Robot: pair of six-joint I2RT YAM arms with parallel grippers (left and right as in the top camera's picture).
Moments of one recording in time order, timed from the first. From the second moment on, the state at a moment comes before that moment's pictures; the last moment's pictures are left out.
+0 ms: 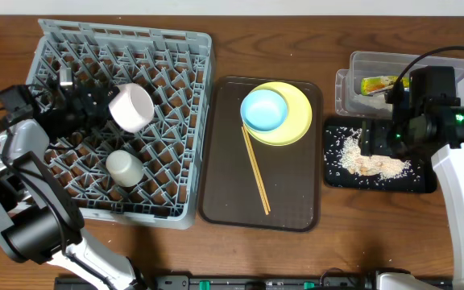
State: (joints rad) left arm 0.56 1.92 1.23 -0.46 1.40 -0.22; right arm -0.02 1.39 1.33 -1.23 -0.07 0.10
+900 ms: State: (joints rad) left arm 0.42 1.40 1.23 -0.67 0.84 -0.21; right arm -0.02 1.39 1.33 -1.23 -0.07 0.10
